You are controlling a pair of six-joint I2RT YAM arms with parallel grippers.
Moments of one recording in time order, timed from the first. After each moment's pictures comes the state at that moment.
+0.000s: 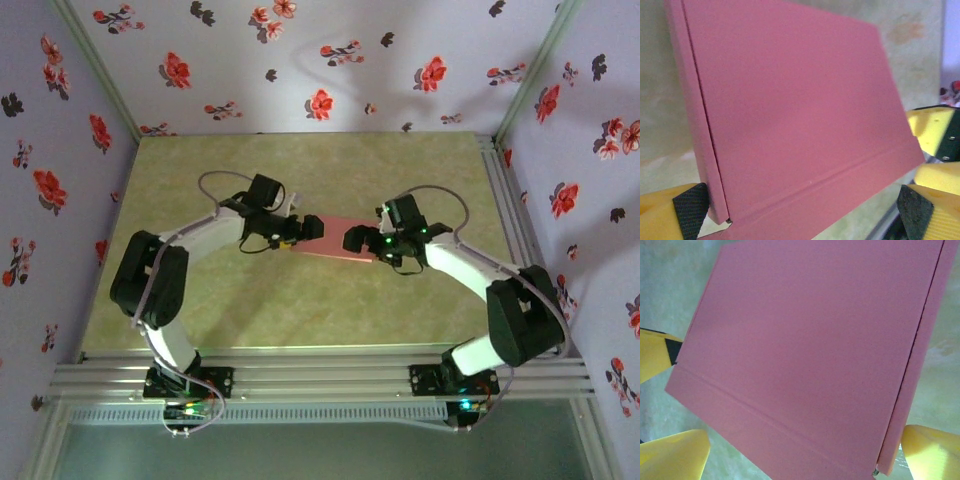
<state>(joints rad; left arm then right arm) -0.52 1.74 1.17 -0.41 0.57 -0.53 0.44 1.45 0.87 -0.37 -0.40 0.63</state>
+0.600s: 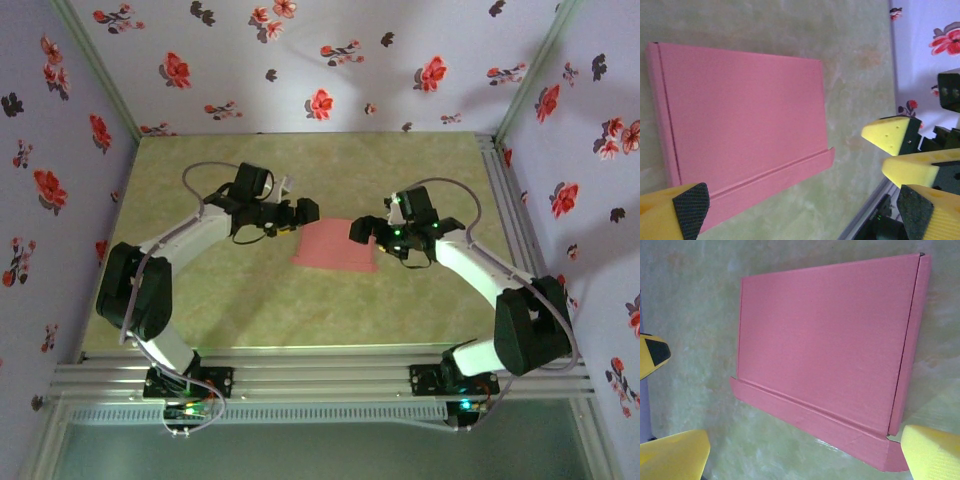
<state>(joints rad) -0.48 1.65 1.19 -0.39 0.60 -0.59 0.38 1.41 0.90 -0.43 -0.44 0.61</state>
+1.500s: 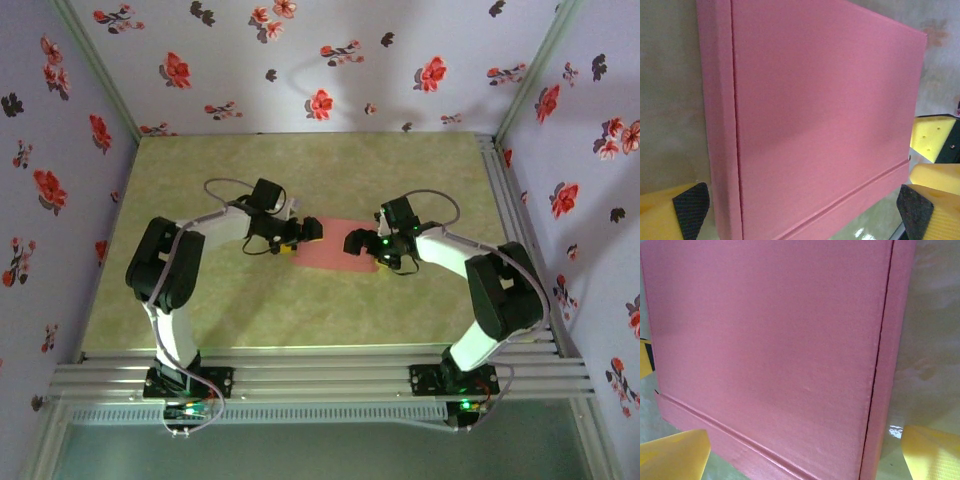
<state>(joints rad) -0.49 1.89 1.17 -0.34 0.58 -0.57 0.42 1.62 0.87 -0.30 -0.40 0.62</state>
